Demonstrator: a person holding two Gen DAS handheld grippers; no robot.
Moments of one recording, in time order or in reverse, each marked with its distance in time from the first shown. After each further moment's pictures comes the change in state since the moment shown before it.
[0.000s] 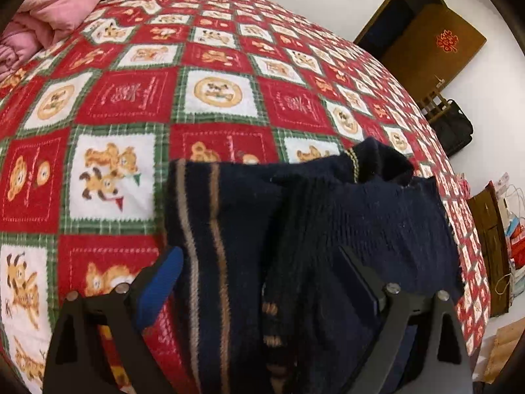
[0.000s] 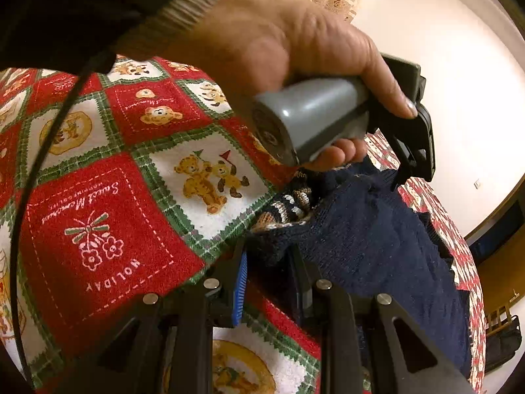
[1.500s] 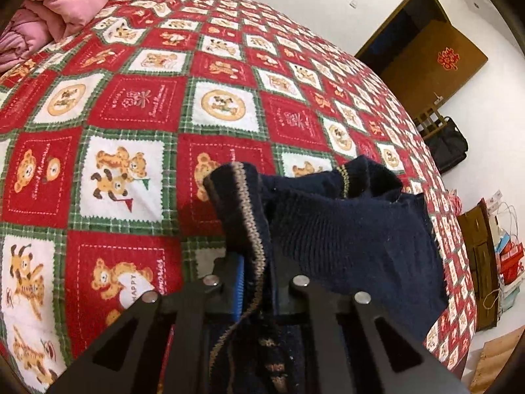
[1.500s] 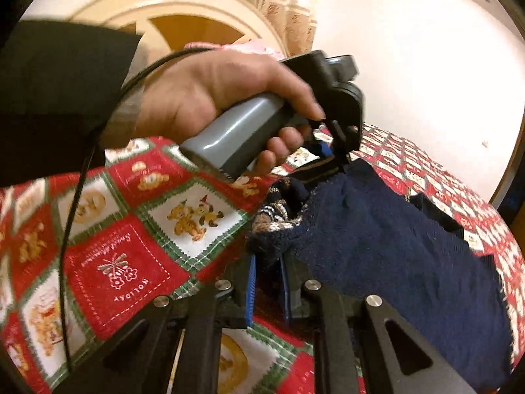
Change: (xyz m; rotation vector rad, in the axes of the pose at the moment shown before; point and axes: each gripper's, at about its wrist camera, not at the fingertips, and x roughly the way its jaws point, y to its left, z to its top) left arm -0.017 0.004 0.004 -0.071 -0.027 -0.046; right arm -0.035 -0.063 -0.022 0.276 -0.163 0.117
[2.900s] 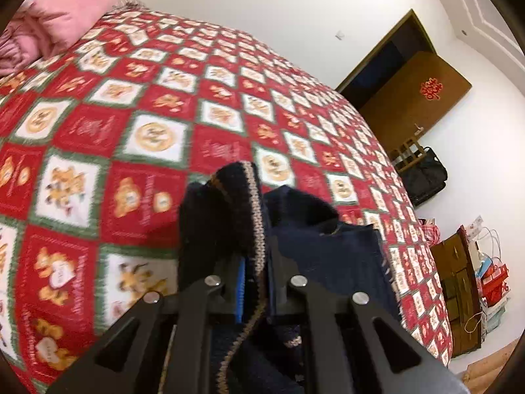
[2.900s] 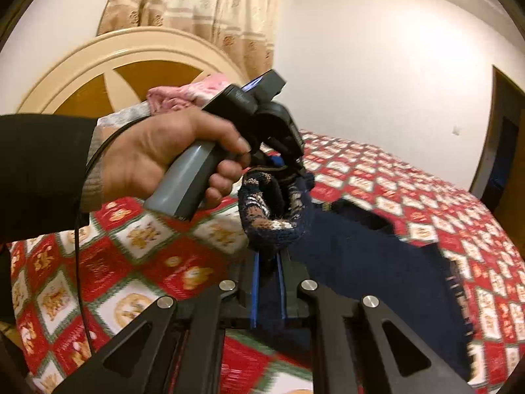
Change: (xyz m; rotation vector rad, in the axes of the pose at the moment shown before) left arm -0.012 -0.085 0.001 -0.046 -0.147 -0.093; right arm -0.090 -0.111 -0.010 0.110 -0.108 -0.081
